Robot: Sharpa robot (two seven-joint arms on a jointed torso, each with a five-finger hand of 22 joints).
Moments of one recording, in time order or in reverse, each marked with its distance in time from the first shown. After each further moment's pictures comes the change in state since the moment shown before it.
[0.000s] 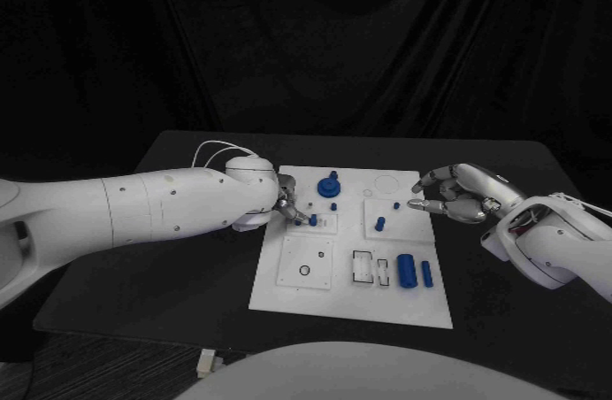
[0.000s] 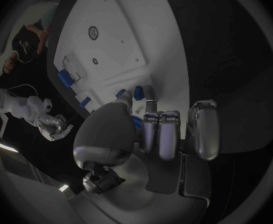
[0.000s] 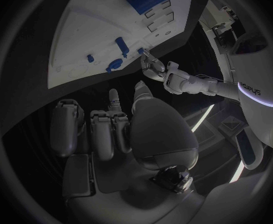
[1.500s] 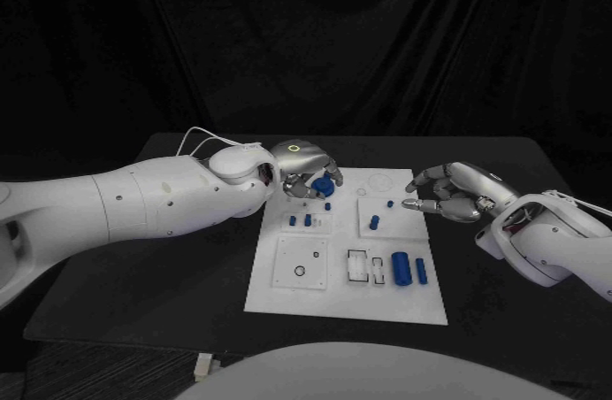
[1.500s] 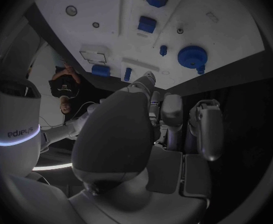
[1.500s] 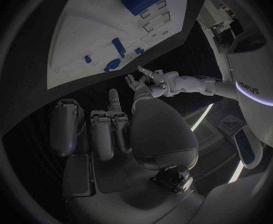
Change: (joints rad) left arm 0.011 0.036 -0.001 -0.106 -0.418 -0.416 0.805; left_hand 0.511 -0.183 0.272 -0.018 -0.088 -0.206 -0.010 -0.318 -0.714 -0.725 0.064 -1.328 -0.939 -0.073 0.041 -0.447 -0.245 0.032 -0.007 0.043 -0.004 0.001; right arm -0.001 -0.022 0.000 0.031 0.000 -0.004 0.002; right_hand 0.000 0.000 0.000 0.000 0.004 0.000 0.000 0.000 -0.001 0.000 0.000 0.000 0.000 0.000 0.000 0.000 0.000 0.000 0.000 0.000 -0.004 0.000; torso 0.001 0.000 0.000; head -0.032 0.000
